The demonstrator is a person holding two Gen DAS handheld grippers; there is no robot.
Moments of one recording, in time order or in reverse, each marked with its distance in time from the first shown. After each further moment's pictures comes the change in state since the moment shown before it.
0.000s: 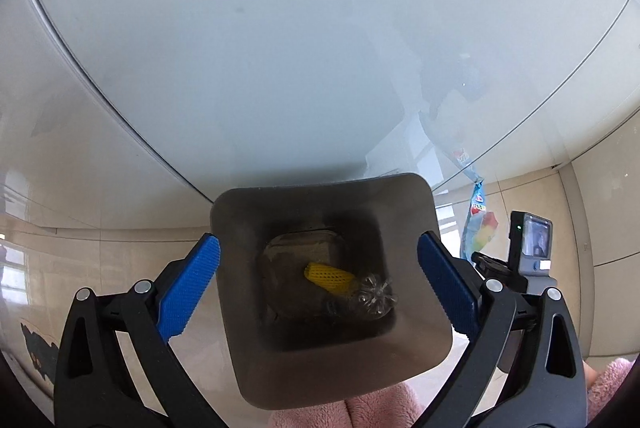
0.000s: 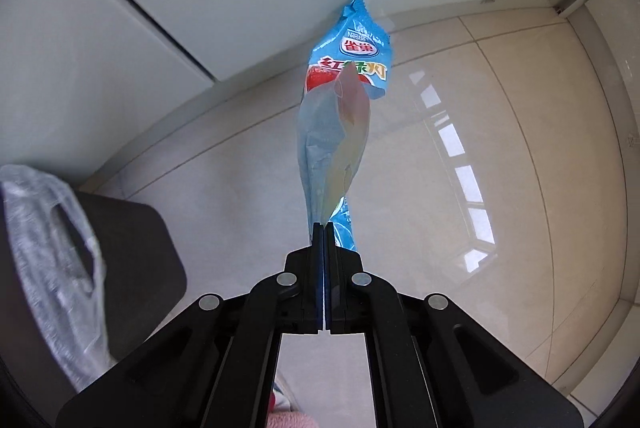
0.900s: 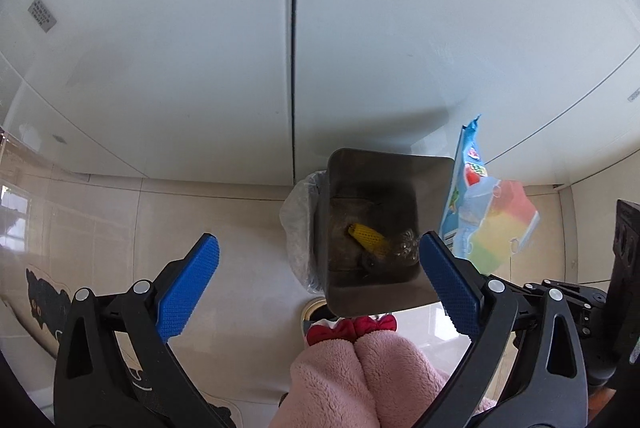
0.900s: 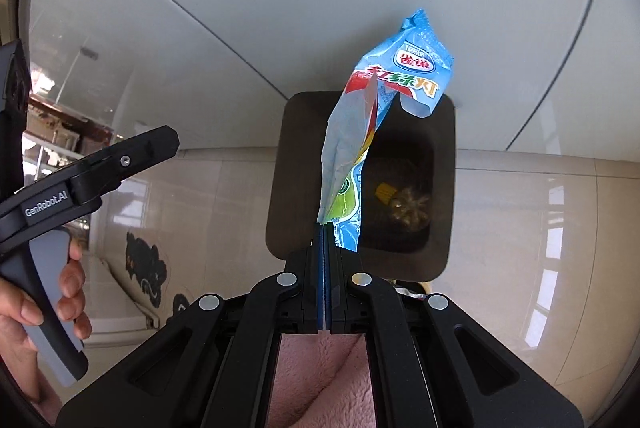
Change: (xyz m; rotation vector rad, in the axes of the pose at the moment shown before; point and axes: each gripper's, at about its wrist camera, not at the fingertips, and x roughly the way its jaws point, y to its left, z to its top) left arm -0.089 0.085 -0.021 -0.155 0.074 0.036; right arm -0.270 0.180 -0.091 -0.493 -0.025 0.471
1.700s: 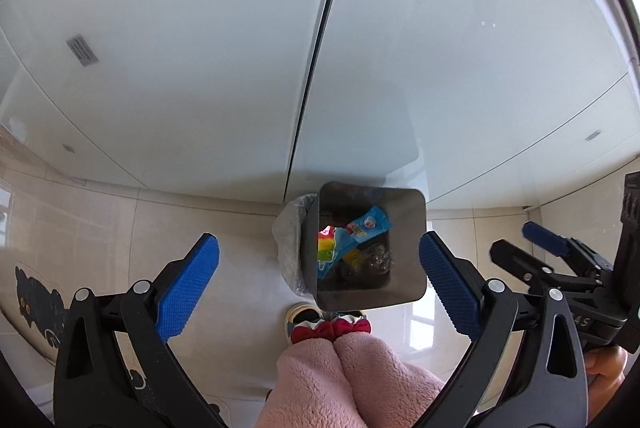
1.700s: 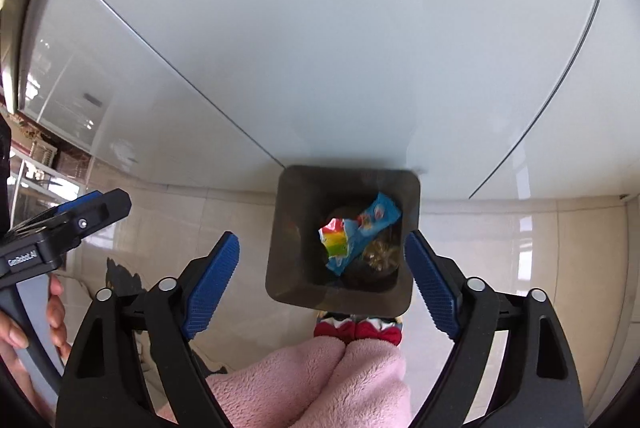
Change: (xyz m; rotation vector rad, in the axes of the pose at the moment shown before) left arm -0.091 0.012 0.022 -0.031 -0.087 -0.086; right arm -0.090 0.052 0.034 -0.036 -0.177 -0.151
